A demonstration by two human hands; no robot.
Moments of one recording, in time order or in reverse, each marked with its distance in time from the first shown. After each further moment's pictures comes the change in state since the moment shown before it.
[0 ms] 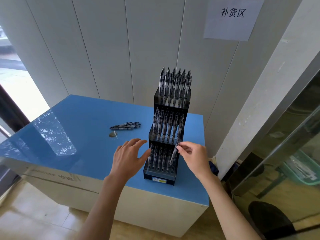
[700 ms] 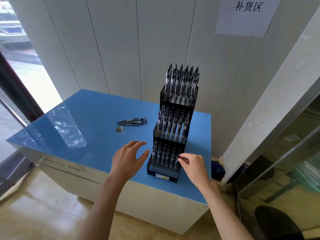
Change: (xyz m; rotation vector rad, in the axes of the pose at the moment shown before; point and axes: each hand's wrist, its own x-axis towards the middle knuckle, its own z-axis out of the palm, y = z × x) left_hand -0.023 0.003 -0.008 -0.048 -0.046 -0.149; right_hand -0.025 0.026 0.019 -0.195 -0.177 0.001
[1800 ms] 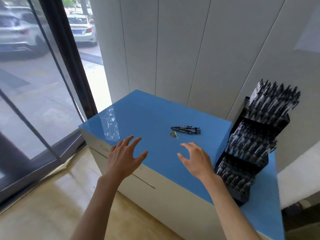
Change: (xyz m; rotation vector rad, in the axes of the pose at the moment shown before) left_hand -0.039 -0.217 -0.123 0.155 0.071 -0.237; right_hand 0.057 -0.202 0.136 -0.243 -0.270 -0.155
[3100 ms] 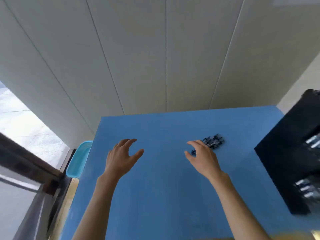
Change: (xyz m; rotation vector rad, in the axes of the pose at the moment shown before) left_hand 0.437 -0.162 0.051 -0.125 -0.321 0.363; right_hand 0.286 -0.068 0.111 0.069 0.168 0.577
